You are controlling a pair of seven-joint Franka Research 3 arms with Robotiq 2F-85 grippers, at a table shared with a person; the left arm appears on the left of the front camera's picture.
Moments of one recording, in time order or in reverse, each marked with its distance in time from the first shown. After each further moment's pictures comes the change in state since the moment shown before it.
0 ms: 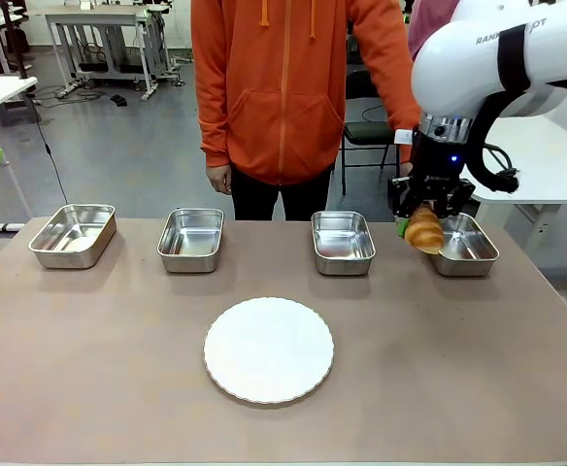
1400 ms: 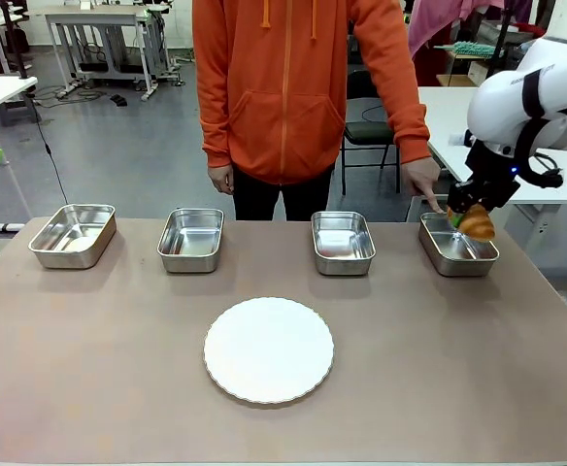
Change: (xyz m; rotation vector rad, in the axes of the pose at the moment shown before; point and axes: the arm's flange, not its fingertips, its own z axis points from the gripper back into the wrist) left arm 0.000 0.000 0.000 0.000 0.000 0.000; right arm 0.100 -0.167 -0.055 0.001 -0.164 0.169
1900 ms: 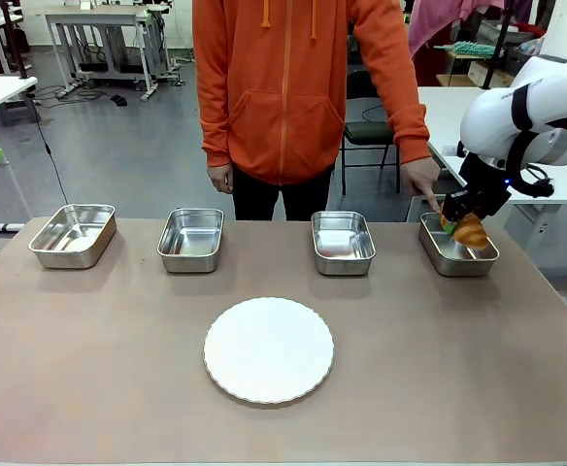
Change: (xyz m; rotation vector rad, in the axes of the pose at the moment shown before) left arm 0.000 0.000 0.000 0.000 0.000 0.000; right arm 0.003 -0.004 -0.020 0.009 -0.031 0.025
